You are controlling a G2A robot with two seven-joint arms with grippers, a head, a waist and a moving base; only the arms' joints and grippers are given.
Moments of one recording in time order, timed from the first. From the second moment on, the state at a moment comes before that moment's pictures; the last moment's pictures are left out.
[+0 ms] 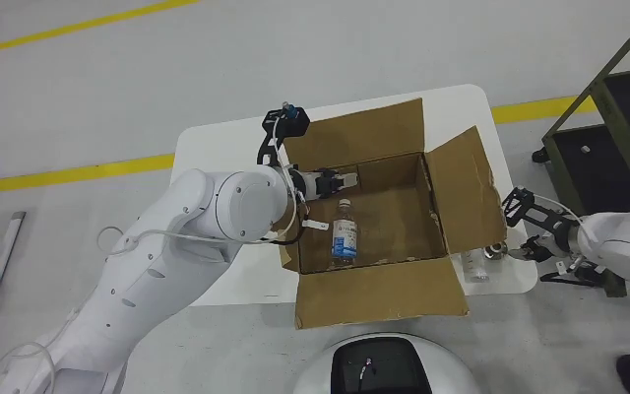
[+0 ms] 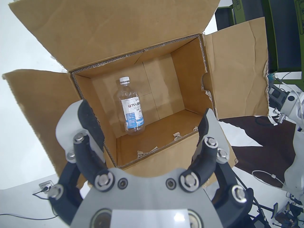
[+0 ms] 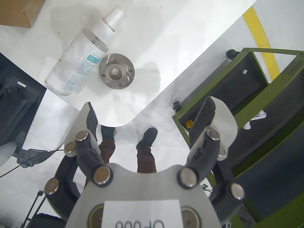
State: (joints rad) left arm 0.22 -0.97 -0.62 -1.83 0.28 0.69 -1.07; right arm -1.25 -0.82 1.56 -1.88 -0.93 -0.50 1.32
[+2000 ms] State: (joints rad) left arm 0.22 -0.97 -0.62 -1.83 0.28 0.69 -1.07; right arm -1.16 -0.81 1.34 -1.81 -0.99 -0.46 1.30
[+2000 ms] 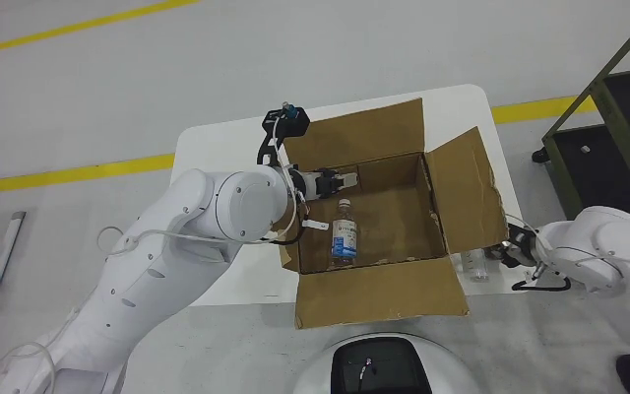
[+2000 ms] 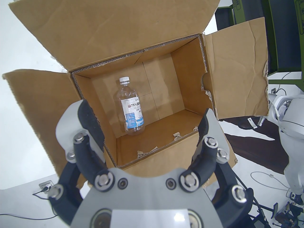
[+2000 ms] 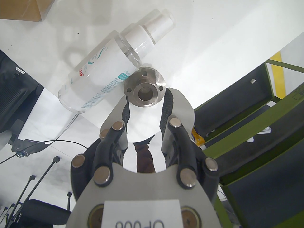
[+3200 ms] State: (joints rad) left arm 0.22 -0.97 -0.62 -1.83 0.28 0.69 -1.07; right arm -1.17 -0.82 1.30 -1.75 -1.03 -0.46 1.14
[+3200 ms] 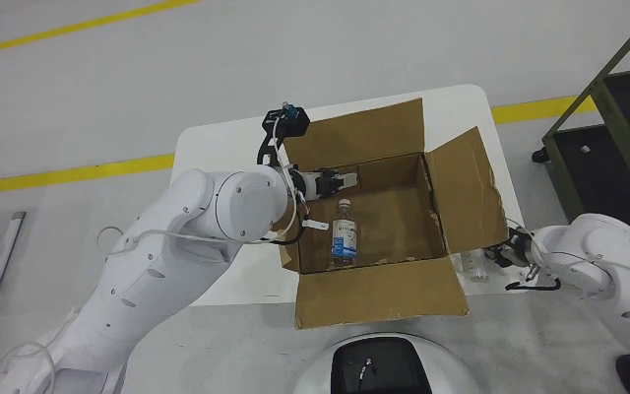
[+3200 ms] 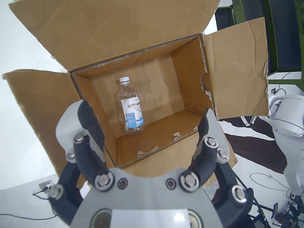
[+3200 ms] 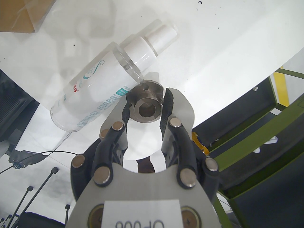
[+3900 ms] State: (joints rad) left arm 0.22 -0.97 -0.62 -1.83 0.28 0.69 -1.07; right arm -1.16 -0.81 1.32 -1.77 -1.02 -0.47 1.15
